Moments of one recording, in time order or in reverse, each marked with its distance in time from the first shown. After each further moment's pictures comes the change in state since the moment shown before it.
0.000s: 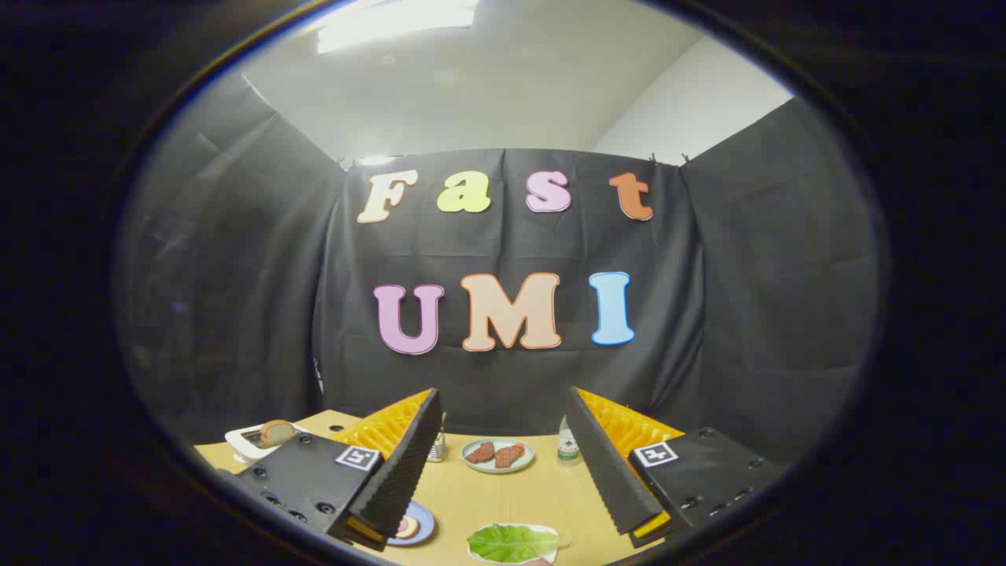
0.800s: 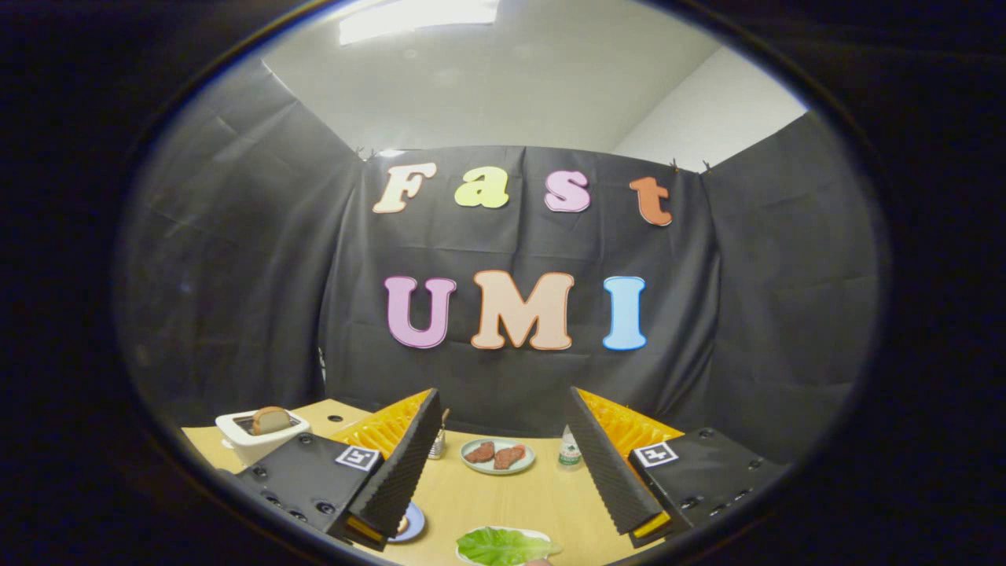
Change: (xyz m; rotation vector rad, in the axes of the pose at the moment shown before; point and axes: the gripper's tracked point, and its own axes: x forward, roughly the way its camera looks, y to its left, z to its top) arm 0.016 0.006 -0.012 -0.050 0.011 0.040
